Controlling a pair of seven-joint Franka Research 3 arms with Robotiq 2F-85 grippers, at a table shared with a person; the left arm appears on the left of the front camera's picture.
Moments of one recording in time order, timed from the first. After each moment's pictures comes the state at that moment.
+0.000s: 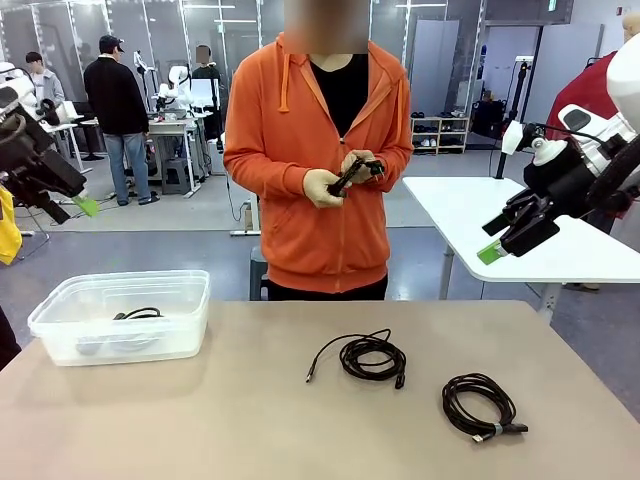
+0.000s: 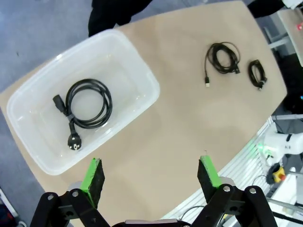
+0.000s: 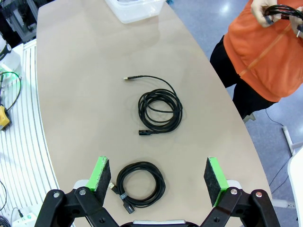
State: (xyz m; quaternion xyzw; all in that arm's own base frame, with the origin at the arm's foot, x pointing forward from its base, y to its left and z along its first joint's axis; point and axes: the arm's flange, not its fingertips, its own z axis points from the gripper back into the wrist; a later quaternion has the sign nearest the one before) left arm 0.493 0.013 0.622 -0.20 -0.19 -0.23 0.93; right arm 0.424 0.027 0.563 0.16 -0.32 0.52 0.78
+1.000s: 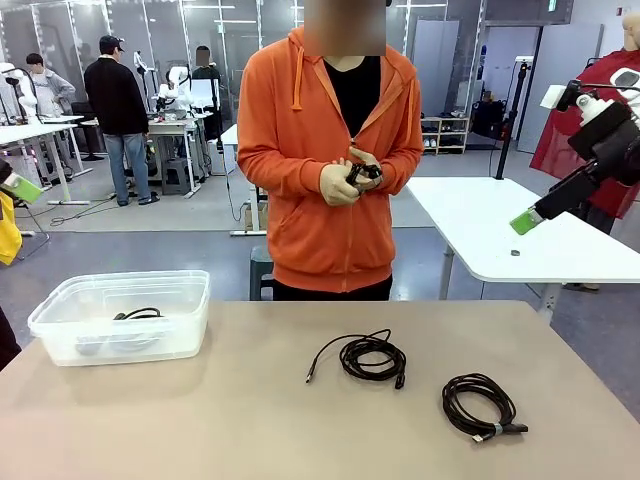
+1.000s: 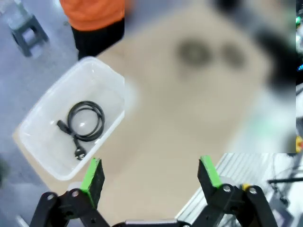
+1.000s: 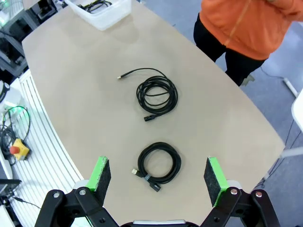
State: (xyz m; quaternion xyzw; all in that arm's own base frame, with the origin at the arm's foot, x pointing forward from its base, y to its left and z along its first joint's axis) left arm 0.397 0.040 0.658 -0.19 -0.29 -0.36 0.87; right arm 0.393 -0.002 0.614 0.17 -0.29 0.38 0.86
